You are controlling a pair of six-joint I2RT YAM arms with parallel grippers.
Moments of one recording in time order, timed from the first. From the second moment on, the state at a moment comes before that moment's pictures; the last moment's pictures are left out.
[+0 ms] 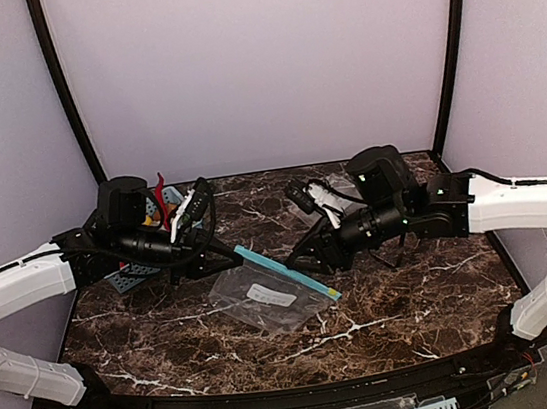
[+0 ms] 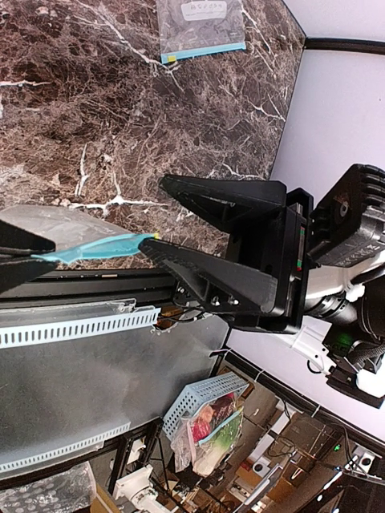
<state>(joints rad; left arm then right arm) -0.72 1.19 0.90 -0.15 0.88 -0.03 1.01 1.37 1.08 -0.27 -0.35 0.21</state>
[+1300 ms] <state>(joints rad) -0.72 1.19 0.90 -0.15 0.90 -0.03 0.99 1.38 1.08 -0.24 -0.40 0.21</state>
